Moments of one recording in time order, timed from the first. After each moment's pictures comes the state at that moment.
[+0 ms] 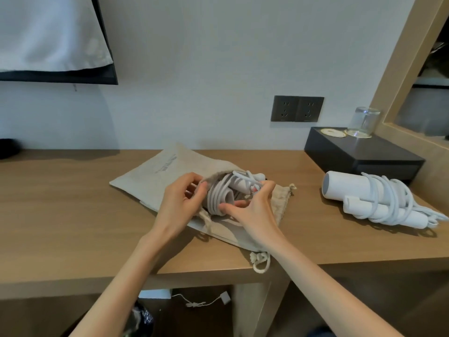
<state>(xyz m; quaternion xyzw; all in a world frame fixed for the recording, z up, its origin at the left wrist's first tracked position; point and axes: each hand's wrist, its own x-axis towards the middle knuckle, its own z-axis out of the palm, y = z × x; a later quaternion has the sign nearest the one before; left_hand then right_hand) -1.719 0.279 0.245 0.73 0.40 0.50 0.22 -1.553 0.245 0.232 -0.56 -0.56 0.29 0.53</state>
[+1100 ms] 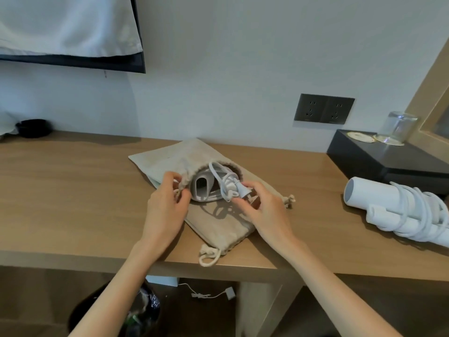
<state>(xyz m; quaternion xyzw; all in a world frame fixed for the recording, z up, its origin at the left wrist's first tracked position) -1.754 0.256 0.226 0.65 0.56 0.49 0.14 -1.550 0.253 0.223 -0.55 -0.71 0.12 0.42</state>
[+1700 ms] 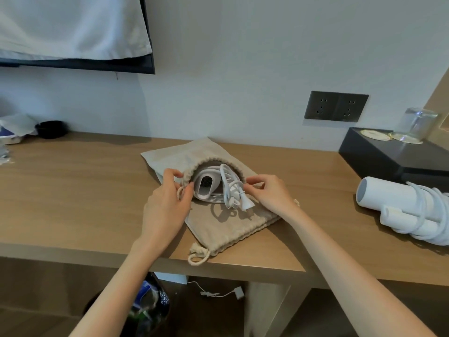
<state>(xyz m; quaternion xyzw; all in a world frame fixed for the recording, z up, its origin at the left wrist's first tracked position) -1.764 0.253 0.232 0.65 0.61 0.45 0.06 -1.540 0.308 0.235 -0.60 -0.69 0.24 0.33</state>
